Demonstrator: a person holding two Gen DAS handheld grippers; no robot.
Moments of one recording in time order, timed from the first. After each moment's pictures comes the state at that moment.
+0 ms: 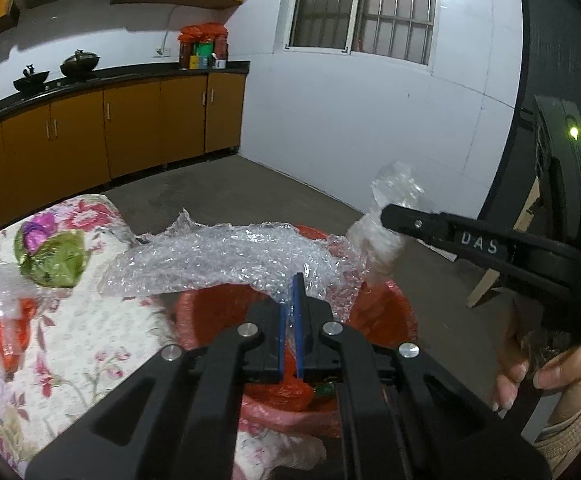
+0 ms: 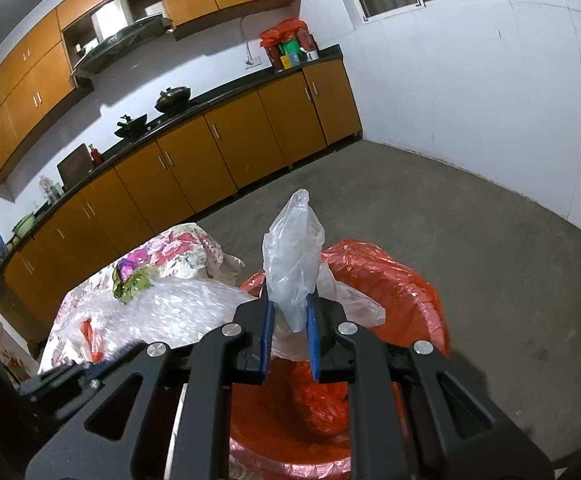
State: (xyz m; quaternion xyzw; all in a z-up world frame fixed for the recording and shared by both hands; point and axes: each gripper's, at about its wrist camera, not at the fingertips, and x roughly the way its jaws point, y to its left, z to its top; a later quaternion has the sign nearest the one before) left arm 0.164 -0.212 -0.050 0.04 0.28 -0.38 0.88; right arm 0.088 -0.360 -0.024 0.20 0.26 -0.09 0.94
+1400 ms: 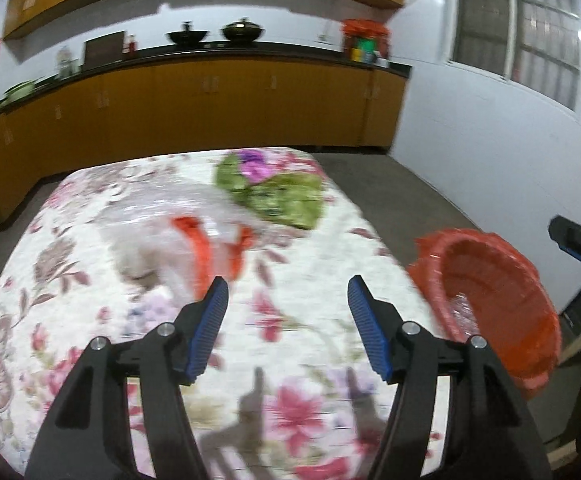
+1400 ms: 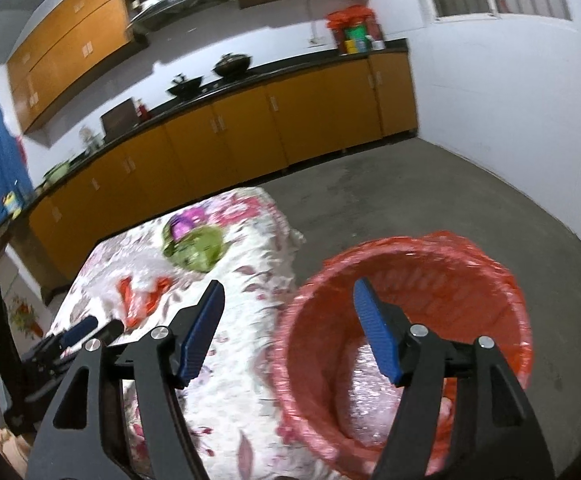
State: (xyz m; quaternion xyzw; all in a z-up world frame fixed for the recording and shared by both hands) left arm 0.211 -0.013 -0.085 -0.02 0.31 -0.11 0.94; right arm 0.129 -0.258 -0.023 0.12 0.29 0.00 0.95
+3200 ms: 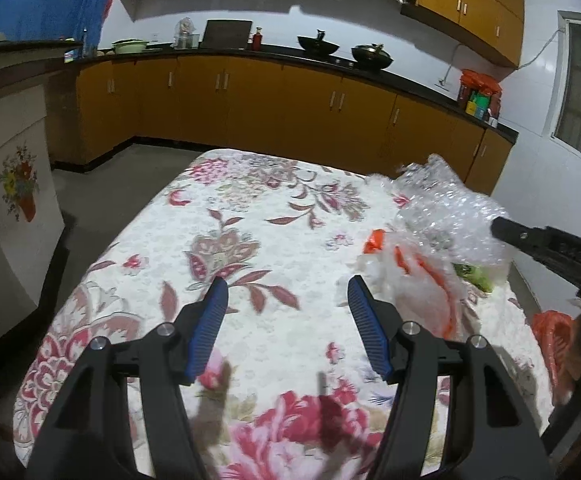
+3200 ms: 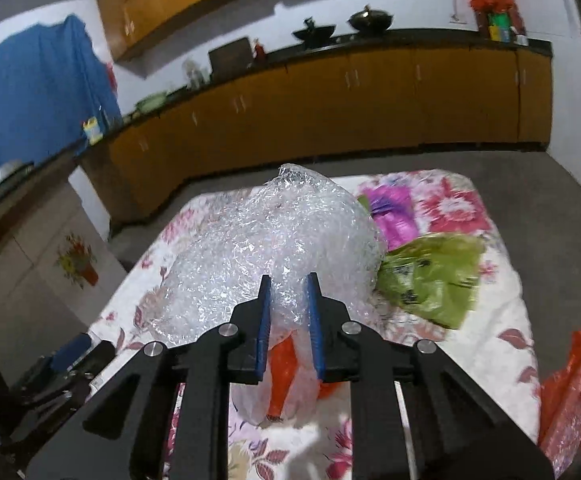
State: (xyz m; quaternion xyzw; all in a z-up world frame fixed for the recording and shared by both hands) left arm 0.227 0.161 -0.092 -0.12 0.29 0.05 0.95; right arm 0.283 -0.070 -0.045 0.08 0.31 0.19 0.93
